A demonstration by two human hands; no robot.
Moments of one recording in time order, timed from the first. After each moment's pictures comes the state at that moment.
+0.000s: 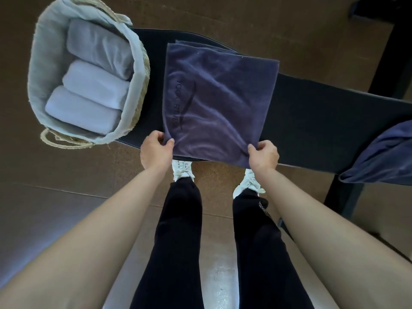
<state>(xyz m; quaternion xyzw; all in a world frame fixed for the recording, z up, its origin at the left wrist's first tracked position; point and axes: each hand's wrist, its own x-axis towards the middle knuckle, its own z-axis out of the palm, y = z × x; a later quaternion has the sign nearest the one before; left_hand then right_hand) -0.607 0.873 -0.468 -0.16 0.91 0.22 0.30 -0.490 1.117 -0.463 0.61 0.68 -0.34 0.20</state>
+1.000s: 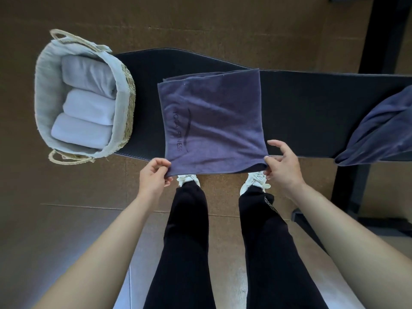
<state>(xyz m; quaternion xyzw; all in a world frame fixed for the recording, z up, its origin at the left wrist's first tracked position) -0.562 0.872 -0.407 -0.29 0.76 0.44 0.39 -0.413 1.172 -0.406 0.56 0.58 -0.57 0.14</state>
